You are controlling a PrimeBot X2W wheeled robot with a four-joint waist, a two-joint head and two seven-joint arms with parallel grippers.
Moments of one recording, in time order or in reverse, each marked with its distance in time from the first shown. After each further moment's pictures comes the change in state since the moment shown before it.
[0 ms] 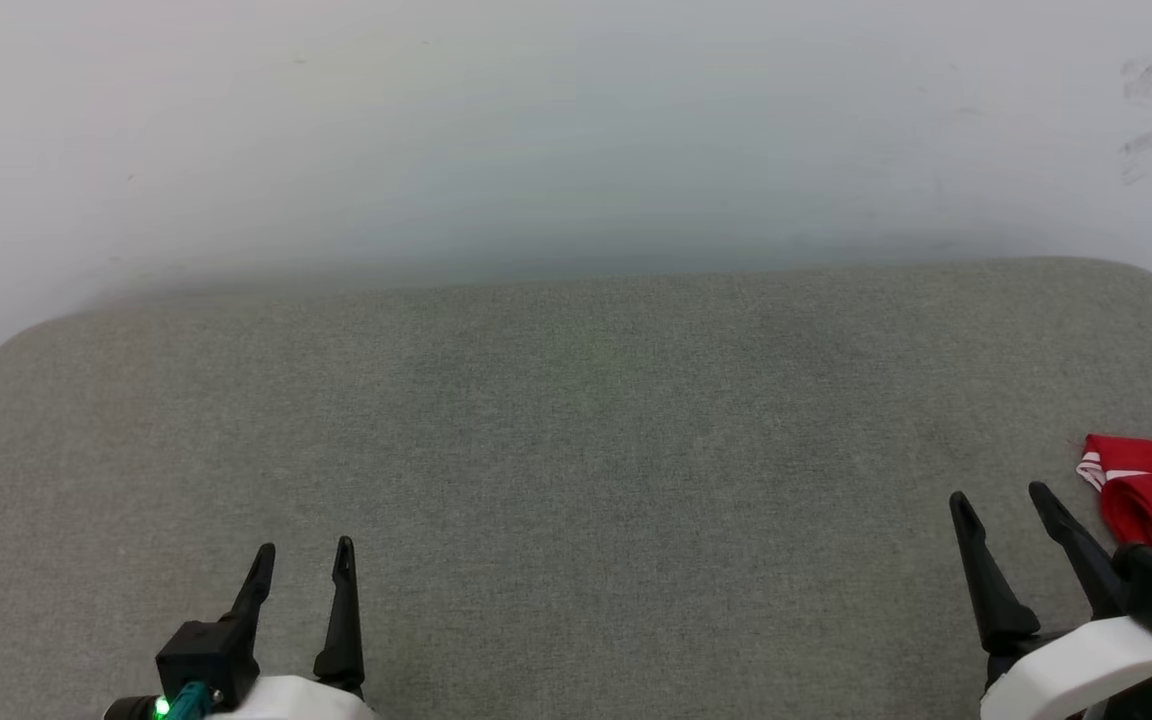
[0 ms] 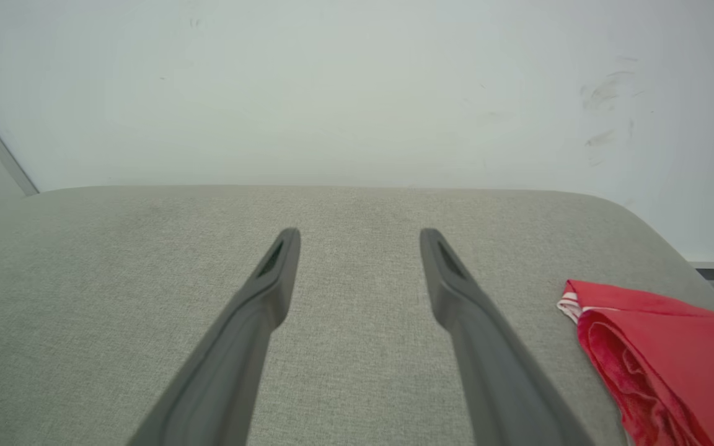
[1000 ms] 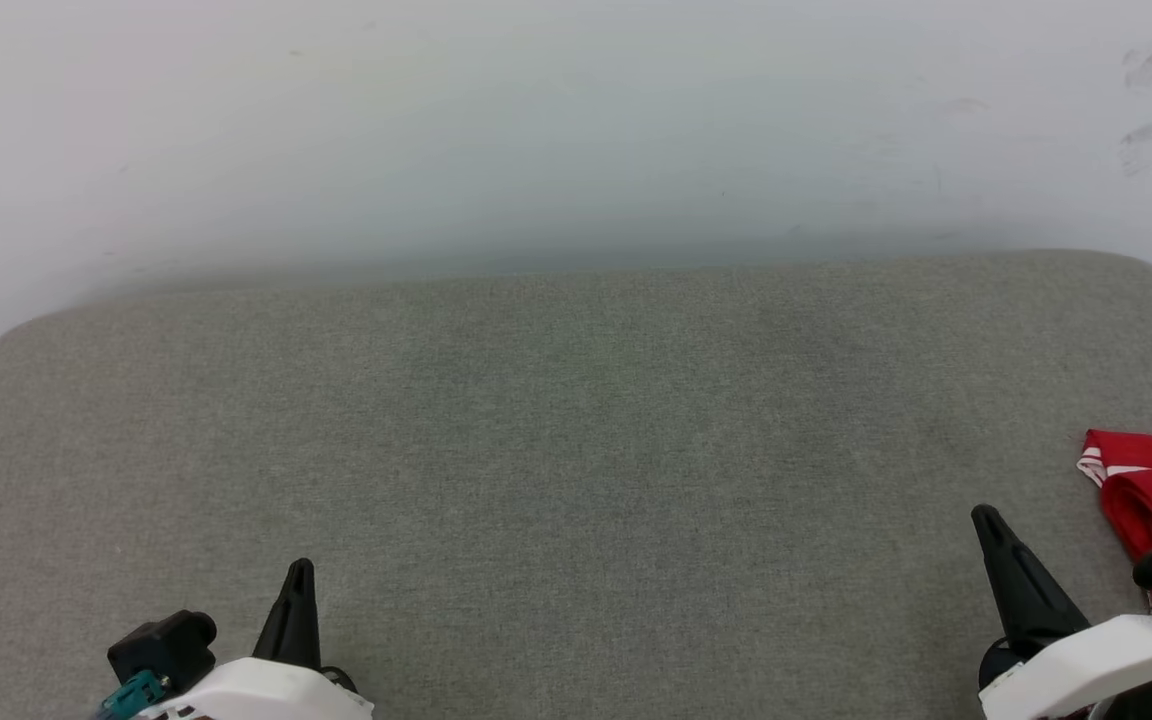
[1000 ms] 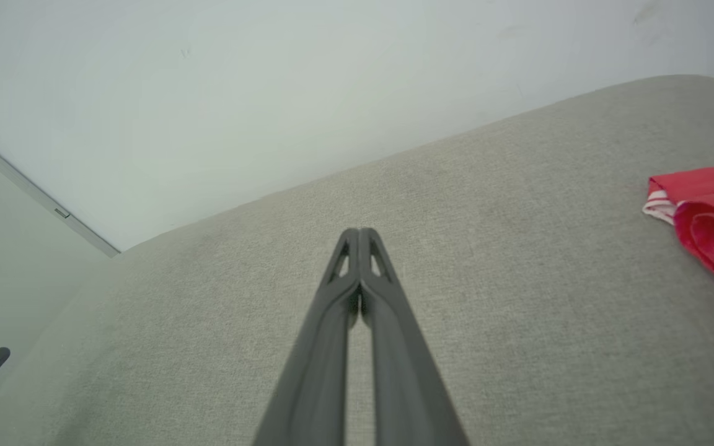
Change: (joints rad) left arm -0.011 -0.070 0.091 0.057 -0.253 -0.088 0.082; right arm -0.020 0.020 -0.012 0.112 0.311 0.000 0.008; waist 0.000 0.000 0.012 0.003
